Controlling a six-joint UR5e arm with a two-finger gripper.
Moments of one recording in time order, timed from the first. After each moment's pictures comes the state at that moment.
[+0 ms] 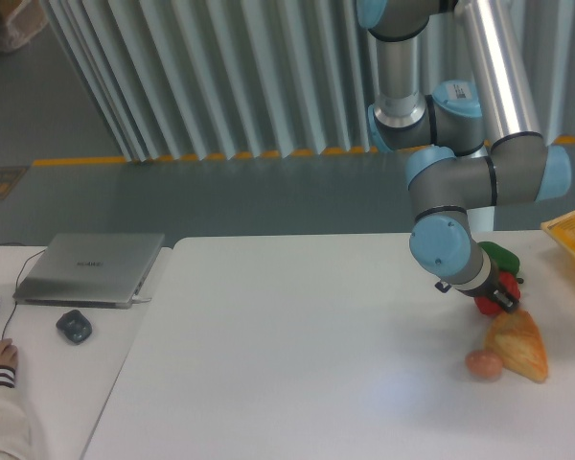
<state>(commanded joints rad) 2.27 -1.96 -1.60 -1.55 1.94 0.95</state>
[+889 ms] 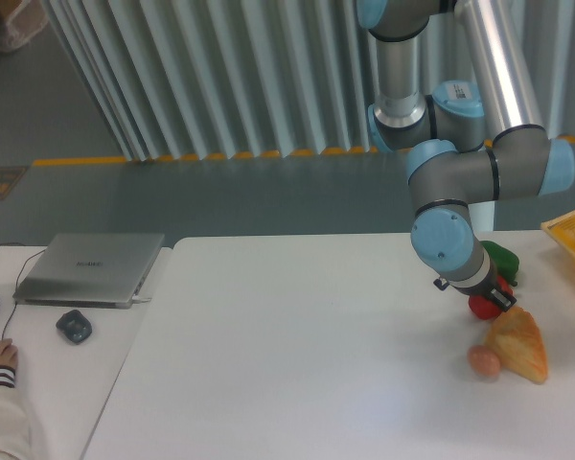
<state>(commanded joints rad) 2.27 -1.96 -1.55 -1.58 1.89 0.94</state>
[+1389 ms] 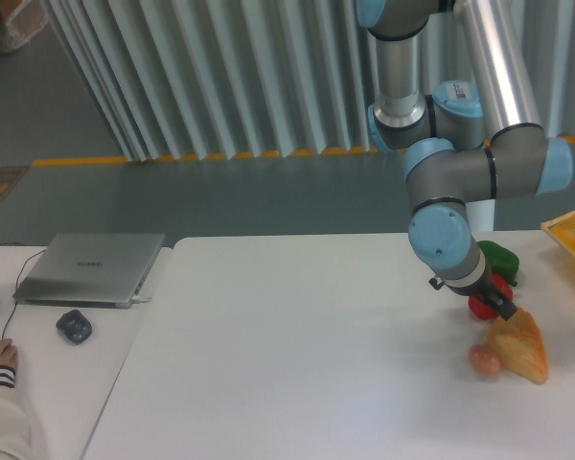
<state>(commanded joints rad) 2.24 -1.96 -1.58 -1.56 1.88 0.94</state>
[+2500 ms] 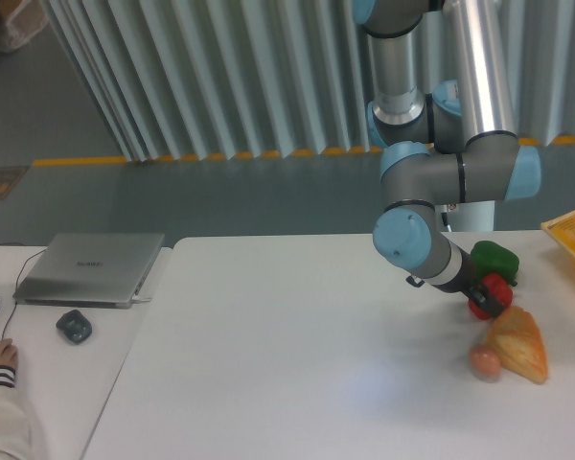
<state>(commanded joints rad) 2.18 -1.95 -1.62 -1.51 2.06 0.95</state>
